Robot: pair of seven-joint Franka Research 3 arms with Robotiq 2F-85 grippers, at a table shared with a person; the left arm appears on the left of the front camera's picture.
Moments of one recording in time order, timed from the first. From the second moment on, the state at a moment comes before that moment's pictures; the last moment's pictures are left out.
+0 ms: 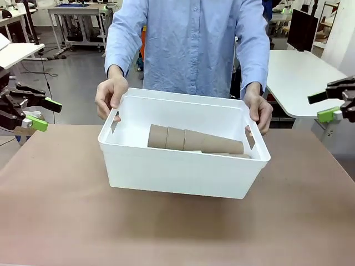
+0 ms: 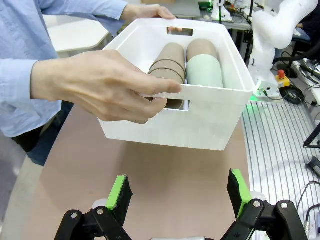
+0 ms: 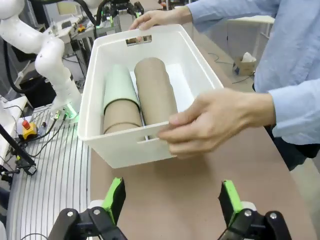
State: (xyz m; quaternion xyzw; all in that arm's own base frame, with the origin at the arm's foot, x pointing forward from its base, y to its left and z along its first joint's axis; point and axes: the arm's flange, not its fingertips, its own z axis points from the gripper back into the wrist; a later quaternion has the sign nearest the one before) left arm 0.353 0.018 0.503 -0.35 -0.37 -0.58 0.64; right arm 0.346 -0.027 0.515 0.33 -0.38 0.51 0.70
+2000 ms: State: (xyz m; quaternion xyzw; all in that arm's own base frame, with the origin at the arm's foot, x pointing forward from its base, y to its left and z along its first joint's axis) left arm 0.353 0.018 0.503 -0.34 -0.37 -0.58 0.64; right arm 0.338 -0.029 0.509 0.32 -0.38 0.50 0.71
